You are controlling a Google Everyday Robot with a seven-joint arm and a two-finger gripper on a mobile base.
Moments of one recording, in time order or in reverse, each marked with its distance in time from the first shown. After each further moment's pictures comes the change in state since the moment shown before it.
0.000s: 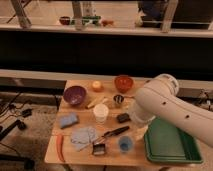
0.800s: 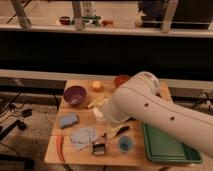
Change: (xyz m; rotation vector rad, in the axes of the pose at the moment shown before) arm -0.143 -0.044 -0.036 0.156 -0.196 -0.184
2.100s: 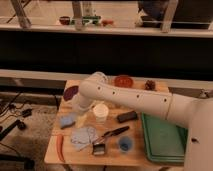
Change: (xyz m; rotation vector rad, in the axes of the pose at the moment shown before) arm -0.039 -0.092 0.182 -0.097 -0.228 -0.027
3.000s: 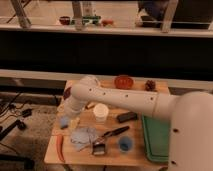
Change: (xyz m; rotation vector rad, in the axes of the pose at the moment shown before) arm -0.040 -0.014 0.054 -0.063 -0.077 -0.050
